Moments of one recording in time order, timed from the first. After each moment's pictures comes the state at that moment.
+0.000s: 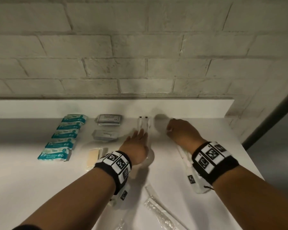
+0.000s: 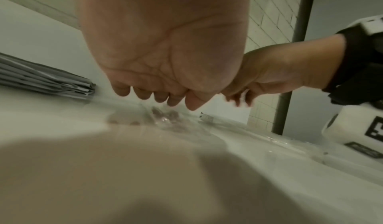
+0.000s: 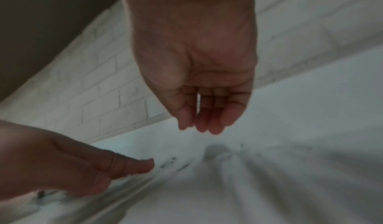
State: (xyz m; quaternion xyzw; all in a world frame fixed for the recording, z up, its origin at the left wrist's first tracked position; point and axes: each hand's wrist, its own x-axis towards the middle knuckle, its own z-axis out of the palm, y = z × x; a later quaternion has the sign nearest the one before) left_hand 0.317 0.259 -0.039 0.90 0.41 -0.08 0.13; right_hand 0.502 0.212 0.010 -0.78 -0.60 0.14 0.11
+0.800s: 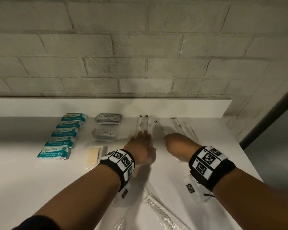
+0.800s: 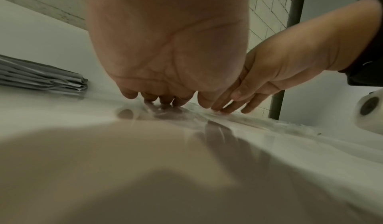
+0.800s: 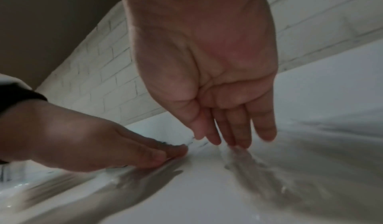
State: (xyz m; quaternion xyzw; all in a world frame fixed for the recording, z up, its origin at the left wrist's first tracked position) left_hand 0.327 0.253 -0.042 0.90 0.40 -0.11 0.15; right_hand 0.483 0.196 -0.009 -0.76 -0.62 0.18 -0.05
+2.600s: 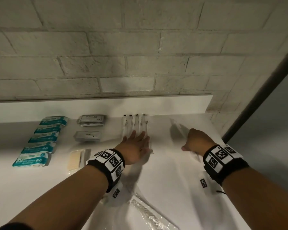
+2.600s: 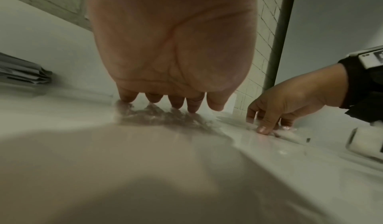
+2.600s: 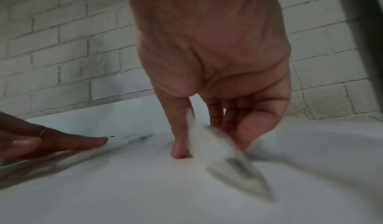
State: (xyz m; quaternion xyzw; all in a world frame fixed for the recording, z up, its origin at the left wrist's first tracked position) left_hand 0.348 0.245 -0.033 0.91 0.34 -0.14 0.18; right_hand 0.578 0.155 -0.008 -0.88 -0.42 0.21 -0.02
